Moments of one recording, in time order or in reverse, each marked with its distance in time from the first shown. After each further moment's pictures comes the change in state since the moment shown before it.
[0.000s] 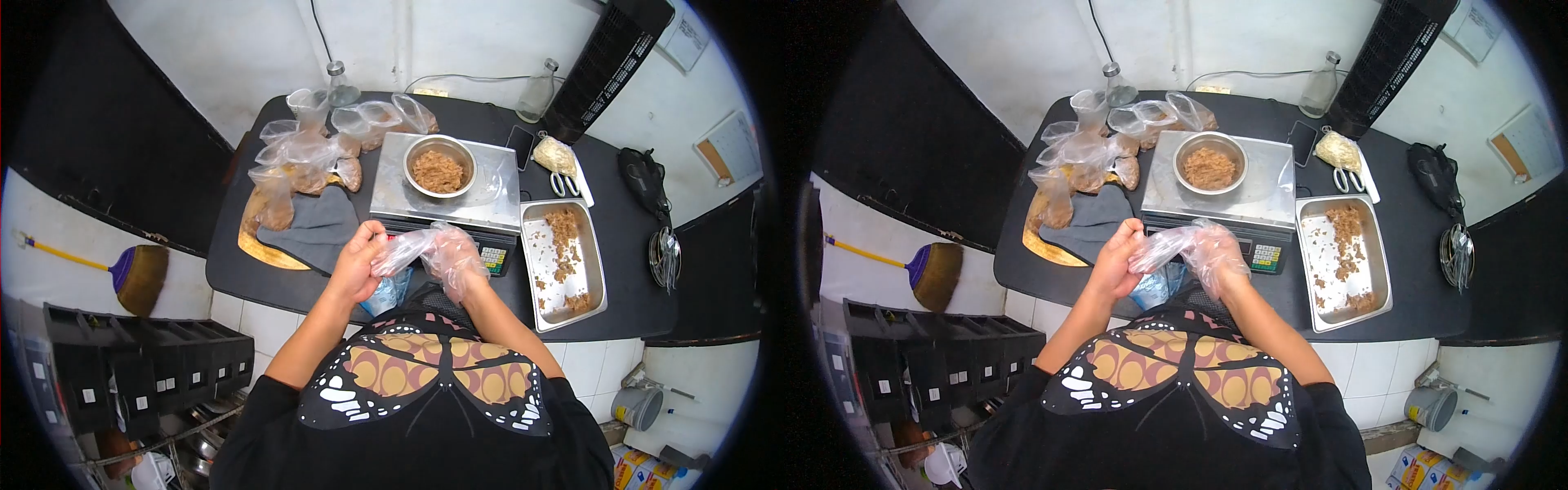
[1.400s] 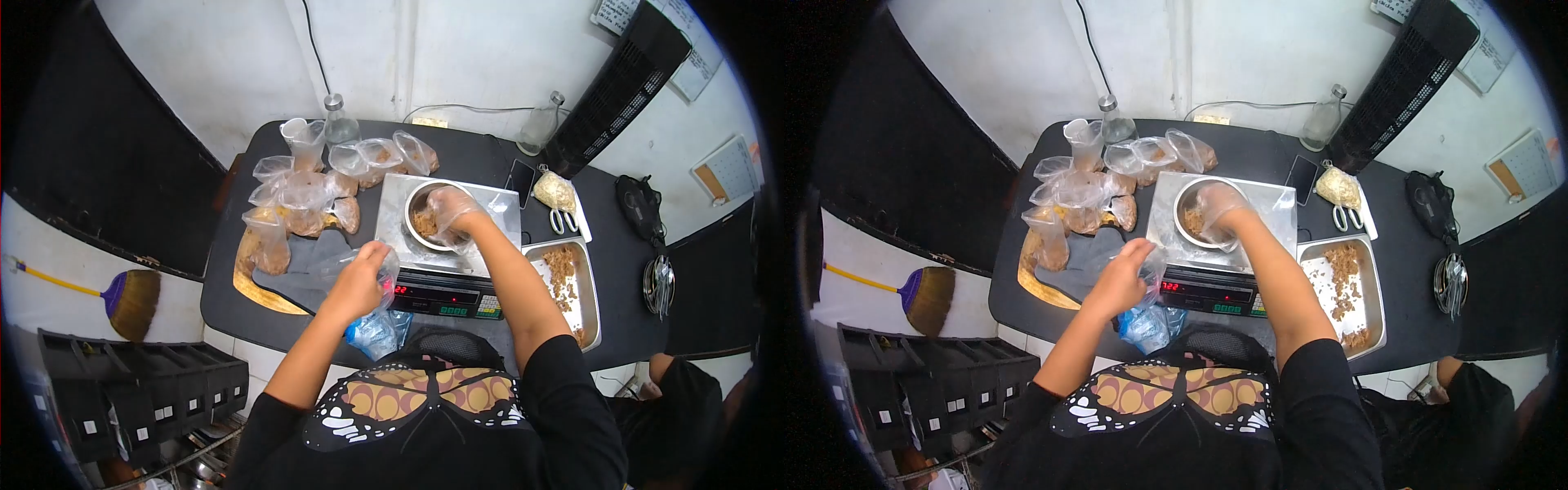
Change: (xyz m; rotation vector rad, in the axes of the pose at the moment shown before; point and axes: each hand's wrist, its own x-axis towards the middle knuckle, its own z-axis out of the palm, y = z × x) left_hand 0.057 0.051 -0.001 1.698 0.084 0.226; right_hand 0.197 -0.098 0.020 -1.924 -0.314 -0.485
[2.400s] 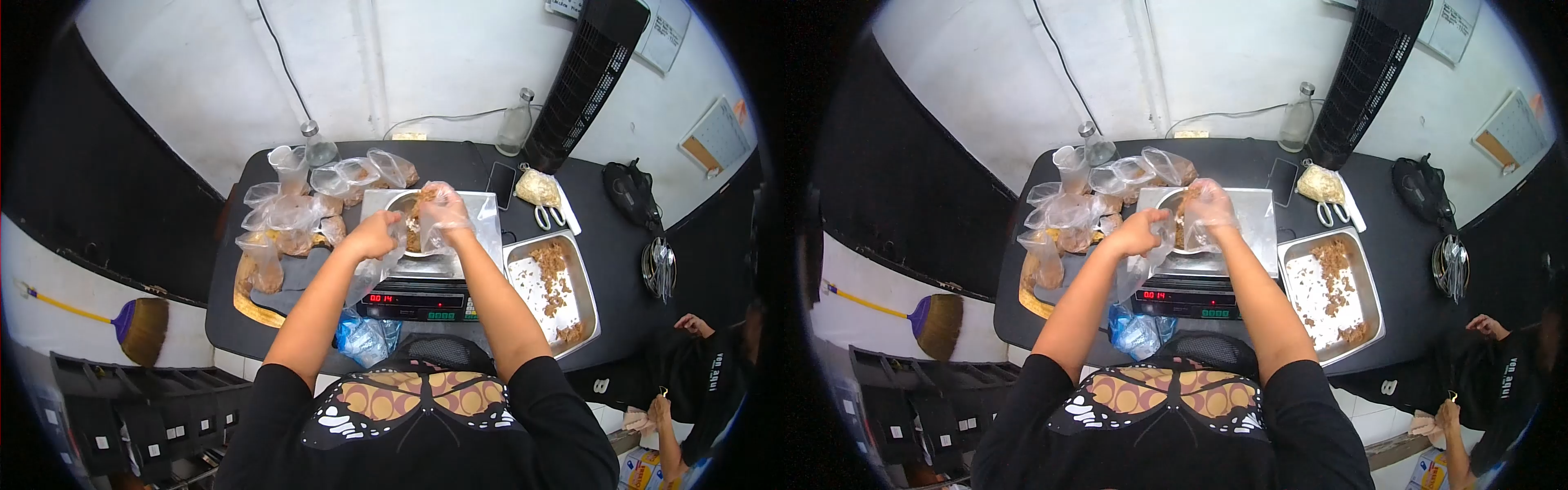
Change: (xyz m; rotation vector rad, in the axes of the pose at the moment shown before) left_hand 0.117 0.014 0.015 -0.122 -0.331 -0.246; right_hand -0.023 0.016 0.020 1.299 0.540 0.120
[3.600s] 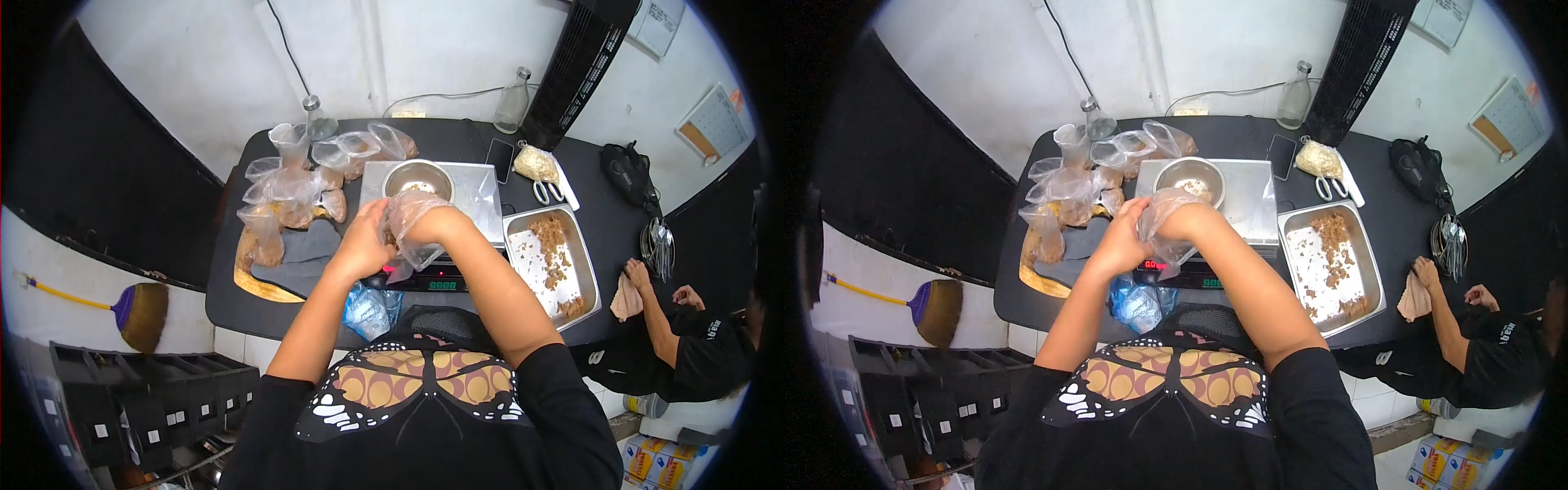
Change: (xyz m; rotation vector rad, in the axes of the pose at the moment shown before) left_hand -0.097 0.010 0.027 0.076 0.367 0.278; right_hand -0.089 -0.117 0.056 -1.250 -0.743 -0.177
